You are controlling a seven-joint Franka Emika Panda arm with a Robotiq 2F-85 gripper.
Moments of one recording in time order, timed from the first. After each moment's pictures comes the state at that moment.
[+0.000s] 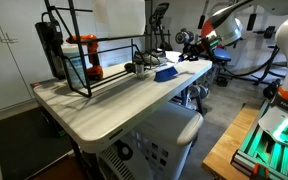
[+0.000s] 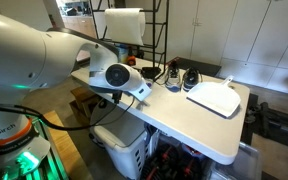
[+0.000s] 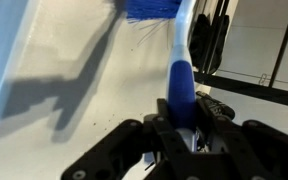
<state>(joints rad) 1.25 -0.93 -1.72 -2.56 0.18 3.11 -0.01</state>
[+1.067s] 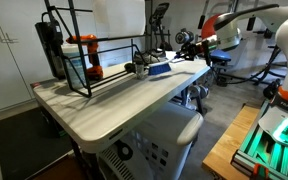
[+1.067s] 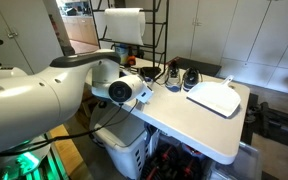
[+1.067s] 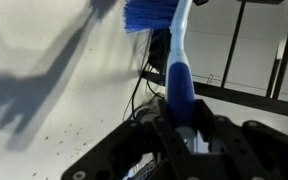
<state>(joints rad) 1.23 -1.24 -1.75 -2.55 0.09 3.14 -0.17</state>
